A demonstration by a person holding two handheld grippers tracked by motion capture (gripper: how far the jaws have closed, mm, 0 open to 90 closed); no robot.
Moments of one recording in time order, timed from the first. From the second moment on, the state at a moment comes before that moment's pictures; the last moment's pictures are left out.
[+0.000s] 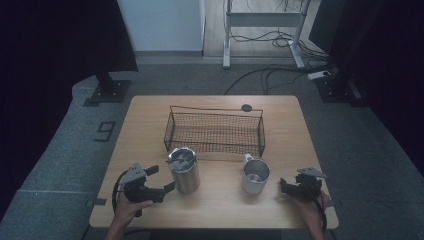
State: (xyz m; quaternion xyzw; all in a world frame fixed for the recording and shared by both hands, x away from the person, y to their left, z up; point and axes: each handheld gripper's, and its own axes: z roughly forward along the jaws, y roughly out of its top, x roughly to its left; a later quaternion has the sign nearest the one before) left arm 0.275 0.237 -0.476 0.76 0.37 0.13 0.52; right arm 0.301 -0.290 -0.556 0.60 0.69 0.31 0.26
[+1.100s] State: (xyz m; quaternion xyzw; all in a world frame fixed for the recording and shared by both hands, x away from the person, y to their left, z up) left arm 0.291 0.203 -0.477 0.76 0.37 0.13 0.51; right arm 0.301 -0.290 -0.556 0.60 0.69 0.31 0.26
